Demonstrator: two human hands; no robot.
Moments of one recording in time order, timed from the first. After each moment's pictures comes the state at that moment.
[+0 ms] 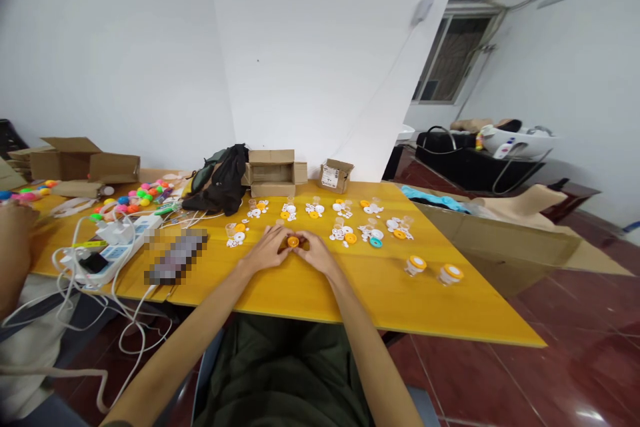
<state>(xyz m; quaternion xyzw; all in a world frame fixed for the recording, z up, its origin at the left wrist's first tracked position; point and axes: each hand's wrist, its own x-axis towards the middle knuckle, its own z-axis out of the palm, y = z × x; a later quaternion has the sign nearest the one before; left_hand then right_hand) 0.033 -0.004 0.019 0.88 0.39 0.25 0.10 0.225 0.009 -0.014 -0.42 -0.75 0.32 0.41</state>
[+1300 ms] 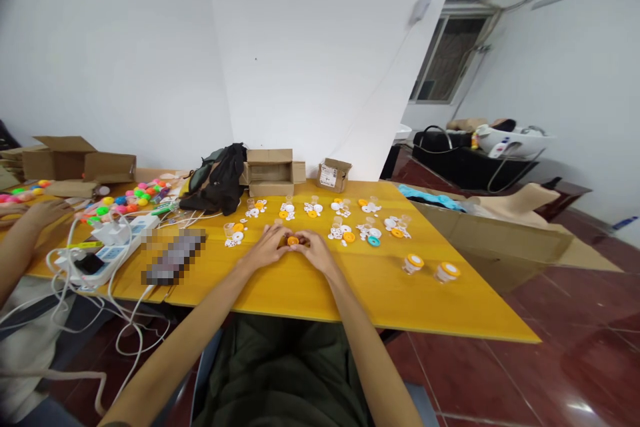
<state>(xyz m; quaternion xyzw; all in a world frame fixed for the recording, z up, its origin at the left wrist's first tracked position) 0.034 0.001 0.018 0.87 0.40 0.26 0.14 0.226 0.009 -0.013 -0.42 -0.73 0.33 0.43</state>
